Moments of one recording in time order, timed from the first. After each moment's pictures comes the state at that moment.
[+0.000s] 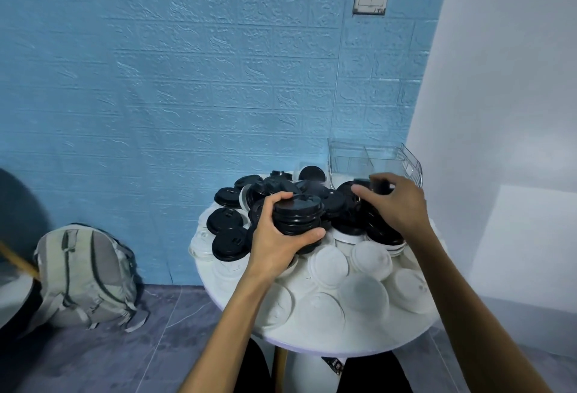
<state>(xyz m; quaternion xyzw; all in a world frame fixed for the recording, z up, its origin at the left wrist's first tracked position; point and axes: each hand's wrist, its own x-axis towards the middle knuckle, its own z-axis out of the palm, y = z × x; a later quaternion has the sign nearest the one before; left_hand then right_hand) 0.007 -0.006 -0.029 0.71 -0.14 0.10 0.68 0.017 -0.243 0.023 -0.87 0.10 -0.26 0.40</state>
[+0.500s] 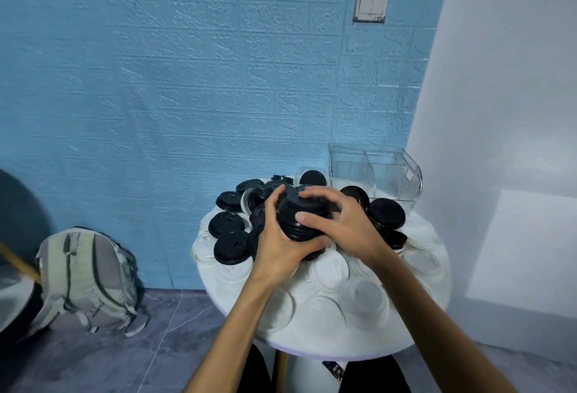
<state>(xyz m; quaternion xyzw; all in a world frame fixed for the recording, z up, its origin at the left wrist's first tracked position) 0.002 -0.010 -0.027 0.71 -0.16 0.10 0.68 -0.003 -0.161 0.019 -0.80 -0.16 -0.14 0.57</state>
